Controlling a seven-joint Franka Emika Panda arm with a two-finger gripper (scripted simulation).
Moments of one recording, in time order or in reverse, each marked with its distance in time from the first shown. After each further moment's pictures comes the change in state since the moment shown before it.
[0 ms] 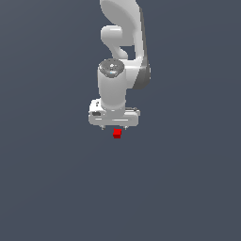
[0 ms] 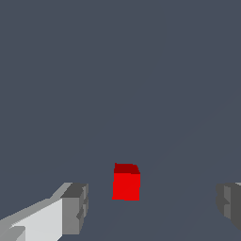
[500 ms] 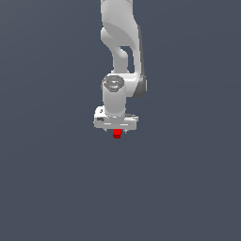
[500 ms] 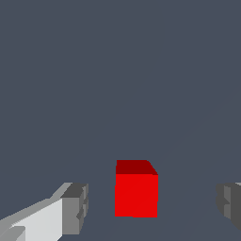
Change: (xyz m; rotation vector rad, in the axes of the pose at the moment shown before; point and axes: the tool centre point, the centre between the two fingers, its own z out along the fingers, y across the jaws) arm -0.029 -0.005 0.068 0.009 -0.001 0.033
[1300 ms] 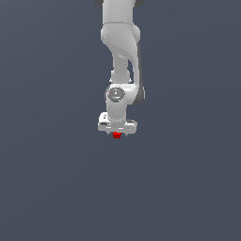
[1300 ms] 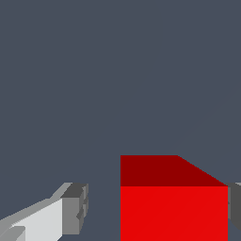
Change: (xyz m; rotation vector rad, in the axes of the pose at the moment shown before) arm -0.026 -0.005 0.068 0.009 0.000 0.031
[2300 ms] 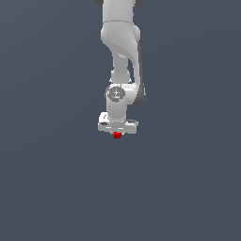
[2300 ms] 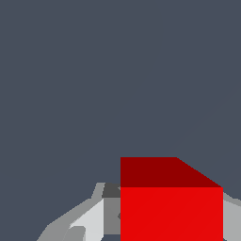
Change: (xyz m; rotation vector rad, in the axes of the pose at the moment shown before) arm 0.003 -0.002 -0.005 0.000 -0.001 -0.001
